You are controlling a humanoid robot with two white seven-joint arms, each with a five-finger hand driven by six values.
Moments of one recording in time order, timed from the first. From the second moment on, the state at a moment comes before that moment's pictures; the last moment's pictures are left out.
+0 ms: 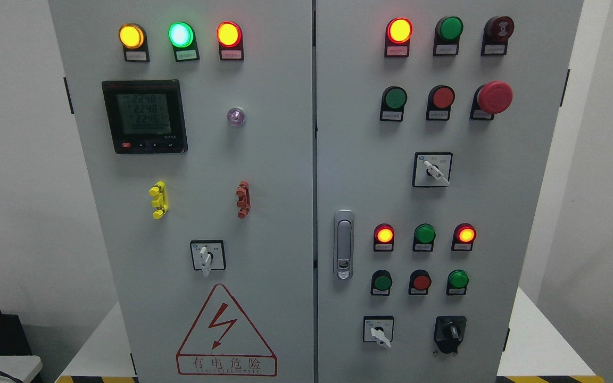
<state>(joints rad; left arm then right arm) 0.25 0.00 0.69 -1.11 -0.07 -0.59 -0.07 0.08 0.12 0.06 -0.14 0.00 0.09 -0.04</state>
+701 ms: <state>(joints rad) 0.23 0.00 0.67 -1.43 -0.05 -0.59 -0.19 0.08 0.12 0.06 -0.14 0.00 0.09 -0.04</state>
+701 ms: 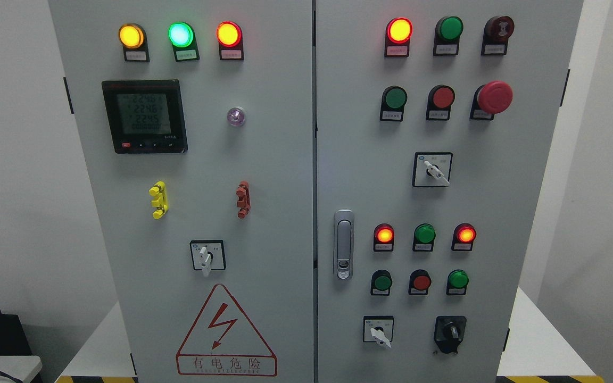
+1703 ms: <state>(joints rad) 0.20 0.00 0.37 -1.76 -0.15 -0.52 -0.11 0.08 0.12 0.06 -0.14 0.00 0.09 -0.04</state>
